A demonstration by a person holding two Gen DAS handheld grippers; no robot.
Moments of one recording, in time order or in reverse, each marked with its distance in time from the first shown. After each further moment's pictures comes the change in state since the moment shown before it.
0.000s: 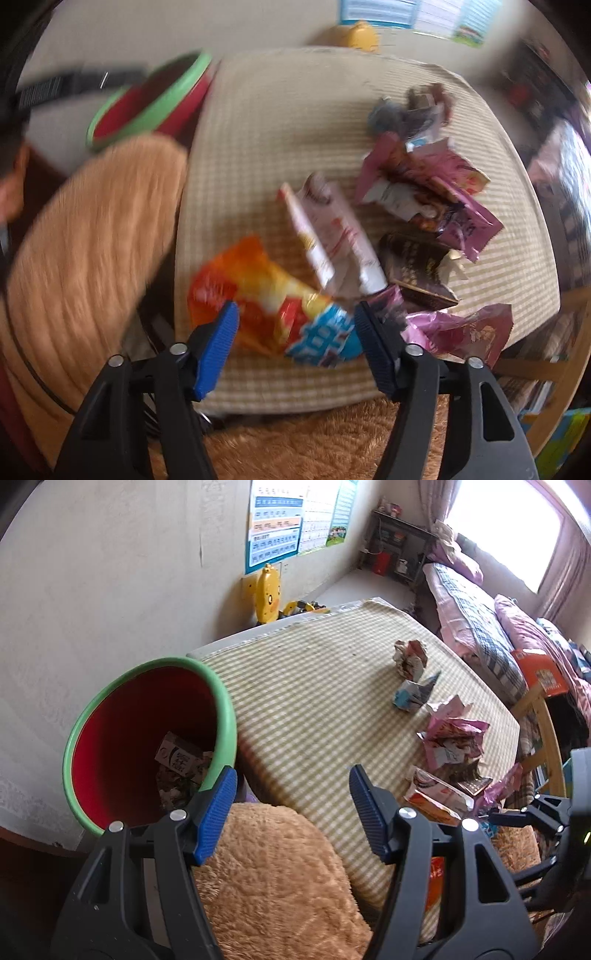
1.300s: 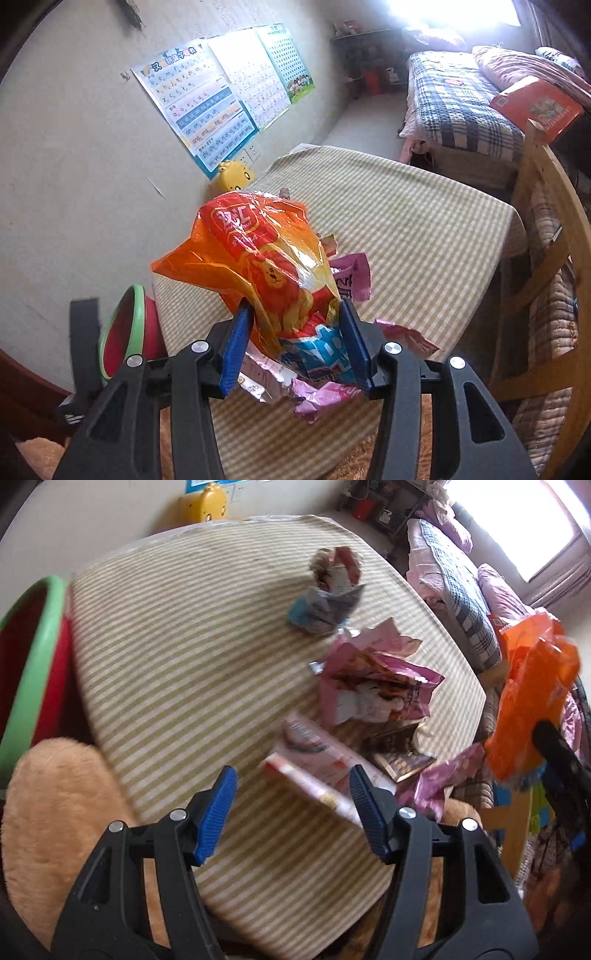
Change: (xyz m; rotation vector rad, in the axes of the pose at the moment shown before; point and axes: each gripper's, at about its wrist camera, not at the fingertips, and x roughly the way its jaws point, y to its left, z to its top) left arm 0.091 -0.127 -0.020 -0.078 0.251 -0.162; right arm -0.097 -0.113 -0.062 0.829 -0.532 0.060
